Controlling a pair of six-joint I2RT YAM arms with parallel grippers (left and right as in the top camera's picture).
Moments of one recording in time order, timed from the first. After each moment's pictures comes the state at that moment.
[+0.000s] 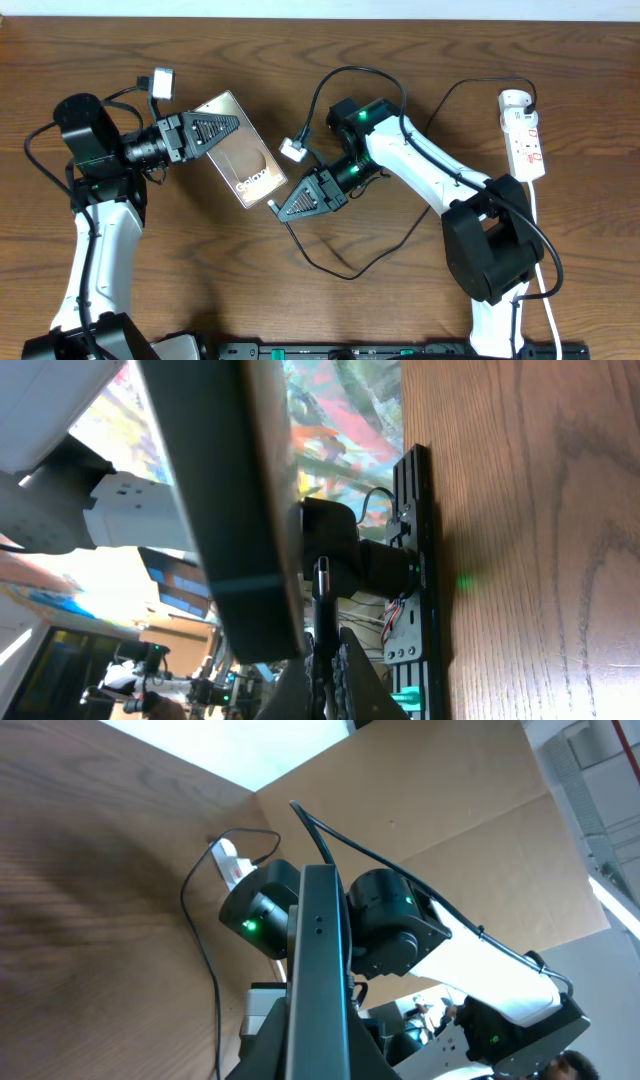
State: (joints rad) left arm 0.27 1.39 0.88 0.26 1.49 -0.81; right arm 0.58 2.07 1.60 -1.29 -1.45 -0.63
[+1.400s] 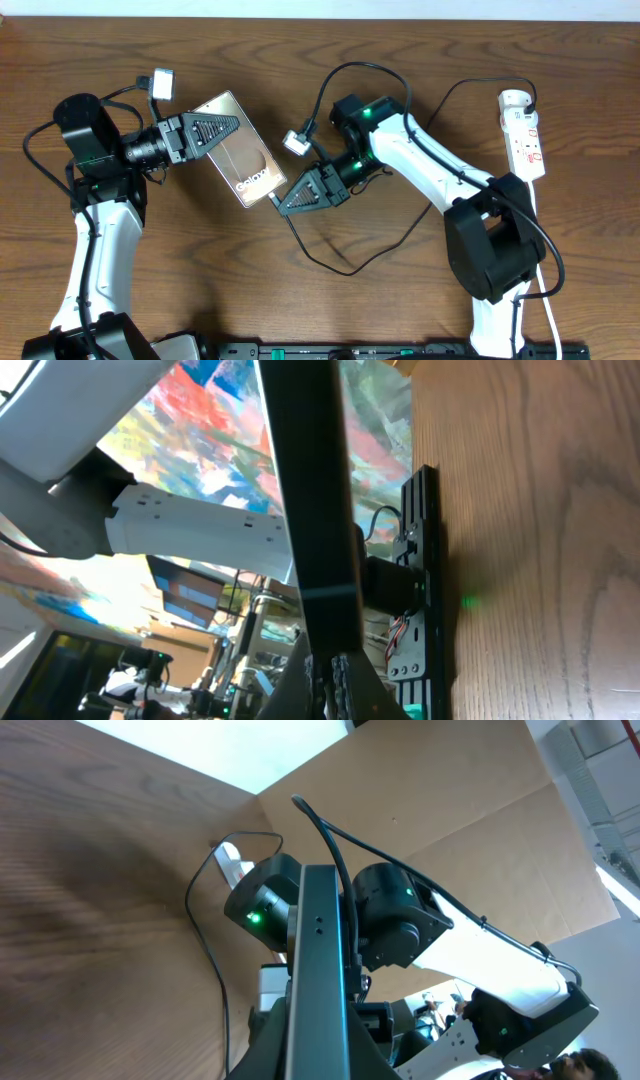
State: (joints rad) left arm 0.27 1.39 0.88 0.26 1.49 -0.76; right arm 0.57 2.07 1.60 -1.27 -1.50 -0.63
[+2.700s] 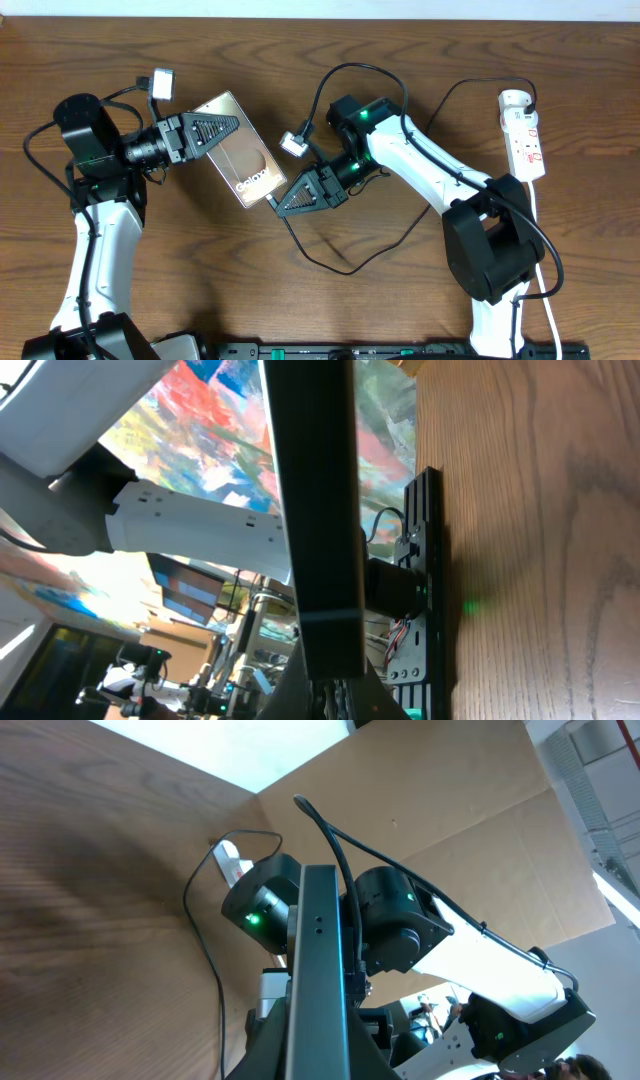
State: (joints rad) left arm 0.27 1.39 0.88 0.25 1.49 -0.78; right arm 0.58 2.07 1.60 -1.25 -1.50 -0.63
